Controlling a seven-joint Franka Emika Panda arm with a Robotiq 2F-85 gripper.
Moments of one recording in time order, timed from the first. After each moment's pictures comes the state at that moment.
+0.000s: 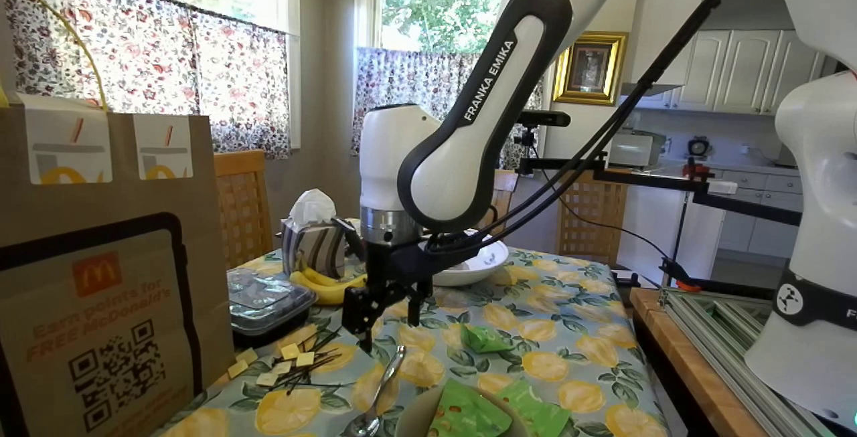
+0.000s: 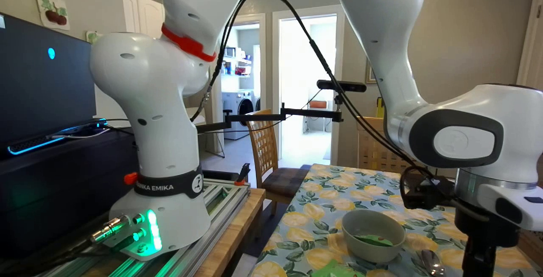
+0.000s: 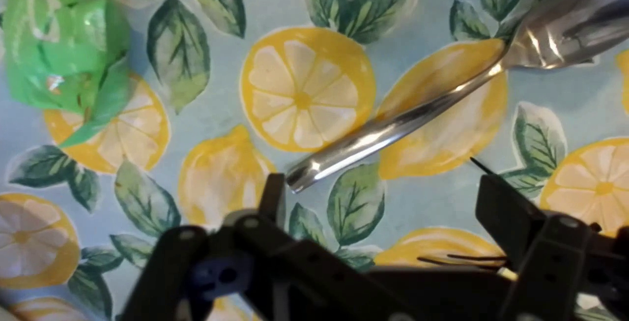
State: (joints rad) arm 0.12 0.60 -0.12 -2.13 0.01 2.71 0.59
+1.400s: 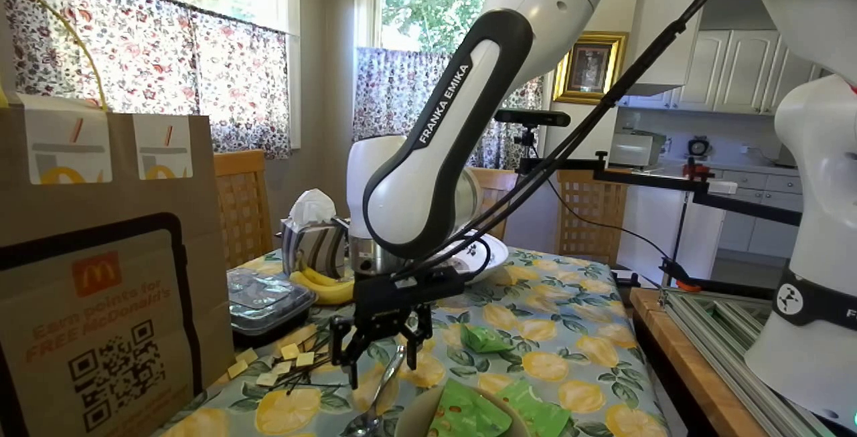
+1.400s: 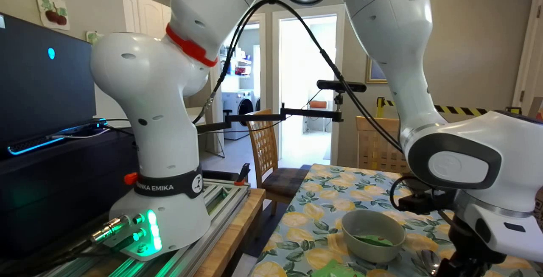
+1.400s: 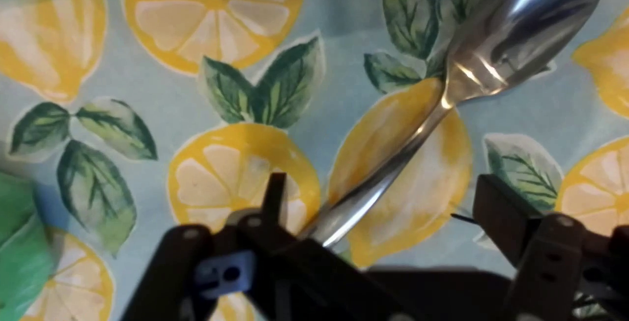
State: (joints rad) arm 0.13 0.72 -0.10 -2.03 0.26 2.66 0.70
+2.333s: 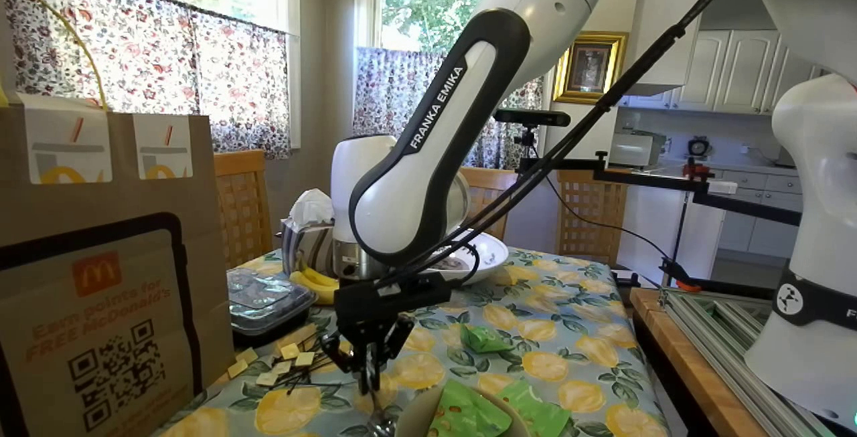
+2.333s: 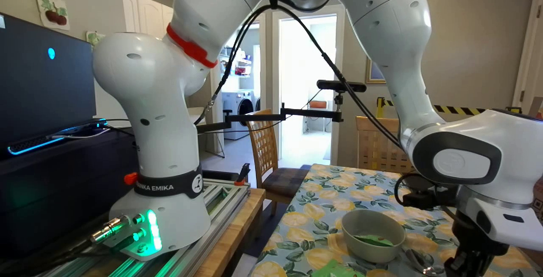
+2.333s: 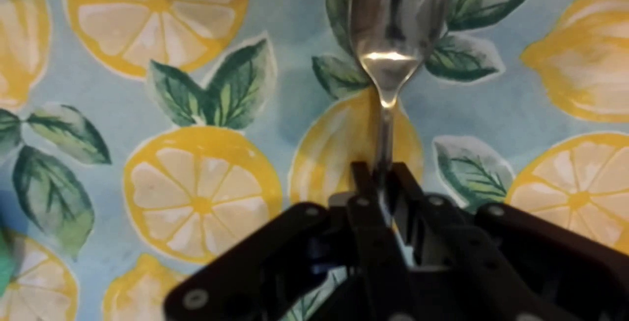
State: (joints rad) arm 0.19 0.74 -0.12 -1.98 0.25 2.66 0.77
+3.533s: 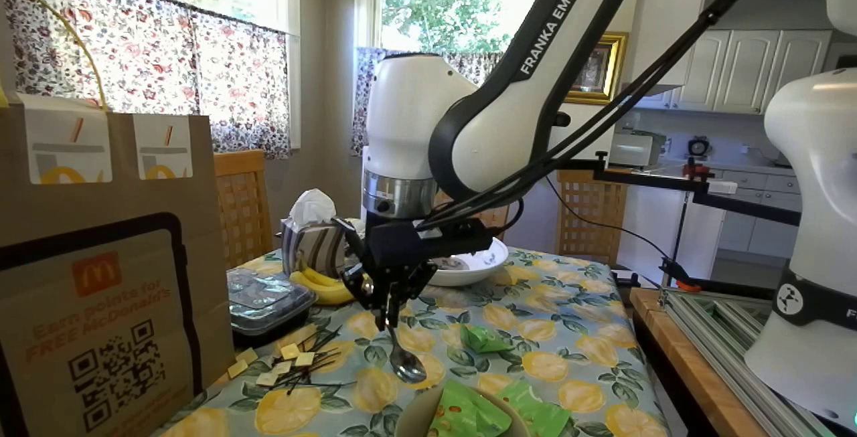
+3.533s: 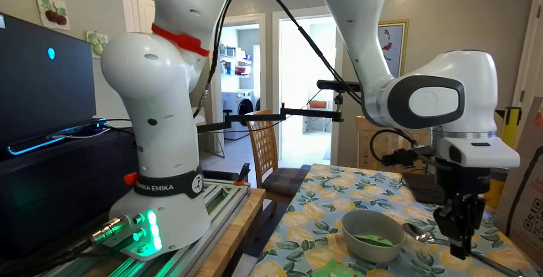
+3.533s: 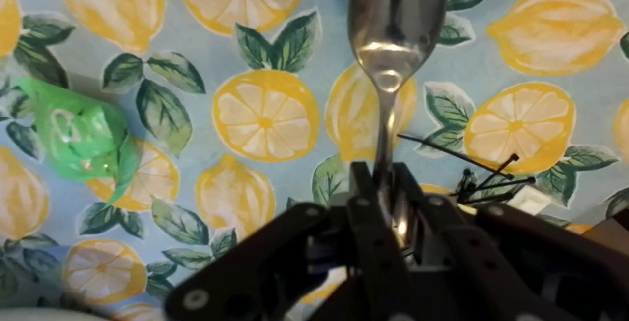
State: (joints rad) arm 0.36 0.44 -0.28 -2.26 -0.03 2.76 1.00
